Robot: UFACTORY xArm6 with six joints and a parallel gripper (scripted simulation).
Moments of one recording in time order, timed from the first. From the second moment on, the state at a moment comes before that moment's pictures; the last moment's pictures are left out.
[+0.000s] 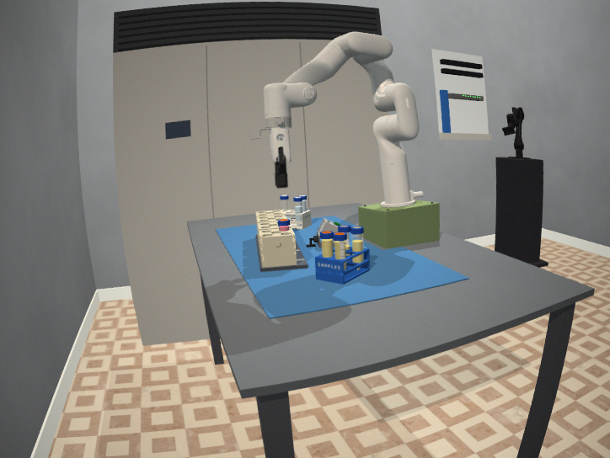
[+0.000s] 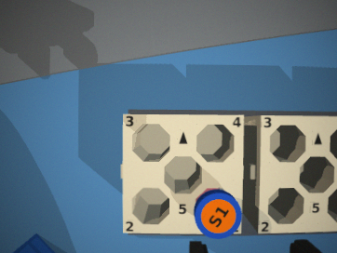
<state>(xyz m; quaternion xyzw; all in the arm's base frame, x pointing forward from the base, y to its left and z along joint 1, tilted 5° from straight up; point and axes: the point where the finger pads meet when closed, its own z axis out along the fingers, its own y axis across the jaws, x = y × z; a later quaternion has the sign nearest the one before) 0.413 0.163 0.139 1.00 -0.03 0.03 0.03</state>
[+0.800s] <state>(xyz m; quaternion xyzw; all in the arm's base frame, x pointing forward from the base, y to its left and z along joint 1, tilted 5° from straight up) 0.412 0.163 0.148 1.00 -0.03 0.03 0.03</state>
